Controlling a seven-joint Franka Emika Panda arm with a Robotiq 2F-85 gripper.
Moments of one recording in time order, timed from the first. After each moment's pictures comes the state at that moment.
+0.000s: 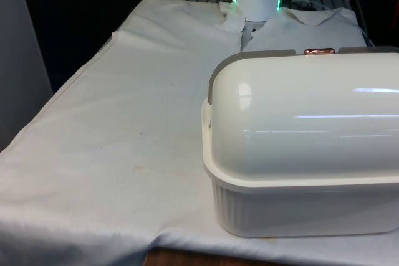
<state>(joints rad) 0.23 0.38 -0.10 -1.57 0.00 2.50 -0.08</state>
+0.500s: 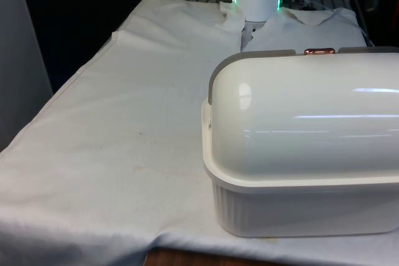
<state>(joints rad) 0.23 0.48 -0.10 -1.46 0.00 2.50 -0.07</state>
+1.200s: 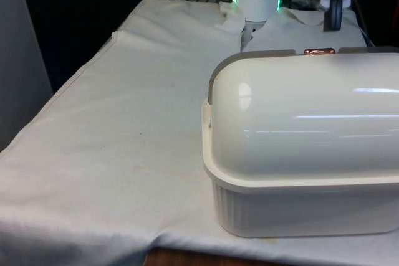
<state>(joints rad) 0.23 0.51 -0.10 -1.44 0.00 2.49 -0.07</state>
